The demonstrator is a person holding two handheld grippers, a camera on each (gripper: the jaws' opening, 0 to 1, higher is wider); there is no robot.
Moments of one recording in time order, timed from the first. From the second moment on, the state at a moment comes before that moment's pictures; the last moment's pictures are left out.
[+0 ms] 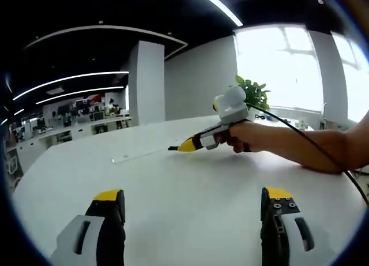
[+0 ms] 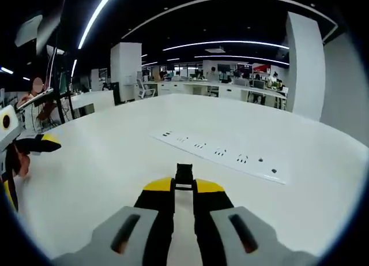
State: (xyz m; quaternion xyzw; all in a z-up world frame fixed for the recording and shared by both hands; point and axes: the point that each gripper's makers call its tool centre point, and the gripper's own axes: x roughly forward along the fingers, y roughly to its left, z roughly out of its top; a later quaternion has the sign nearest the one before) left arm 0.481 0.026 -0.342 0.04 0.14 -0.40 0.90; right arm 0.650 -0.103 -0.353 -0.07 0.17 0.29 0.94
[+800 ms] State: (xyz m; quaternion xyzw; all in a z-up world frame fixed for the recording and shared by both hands) left arm 0.476 0.019 -0.344 0.04 0.14 -0.41 0.90; right arm 0.677 -0.109 -0.369 -0.07 0.20 0.27 0.94
